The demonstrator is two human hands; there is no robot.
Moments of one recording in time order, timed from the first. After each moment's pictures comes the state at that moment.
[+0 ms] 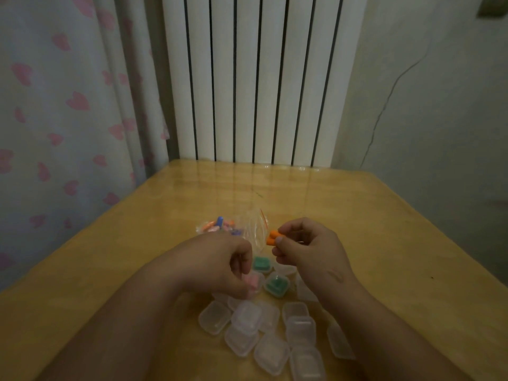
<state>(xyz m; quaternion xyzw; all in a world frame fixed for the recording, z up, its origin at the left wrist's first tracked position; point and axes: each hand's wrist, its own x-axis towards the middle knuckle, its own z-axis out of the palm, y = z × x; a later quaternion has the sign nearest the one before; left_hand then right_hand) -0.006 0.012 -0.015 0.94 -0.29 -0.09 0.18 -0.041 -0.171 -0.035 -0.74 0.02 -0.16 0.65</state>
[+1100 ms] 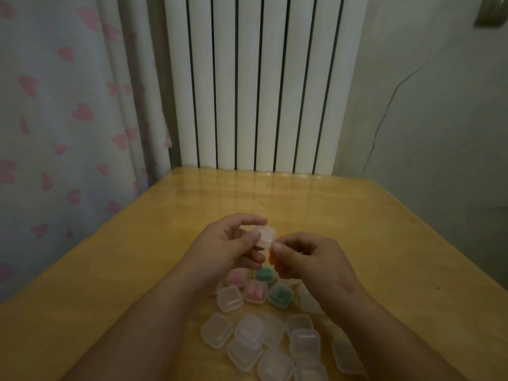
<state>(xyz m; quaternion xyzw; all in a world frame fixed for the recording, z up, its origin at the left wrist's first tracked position) -0.008 -0.008 -0.020 0.67 -0.18 -0.07 0.71 -0.049 -0.174 -0.024 -0.76 0.00 -0.10 0.64</state>
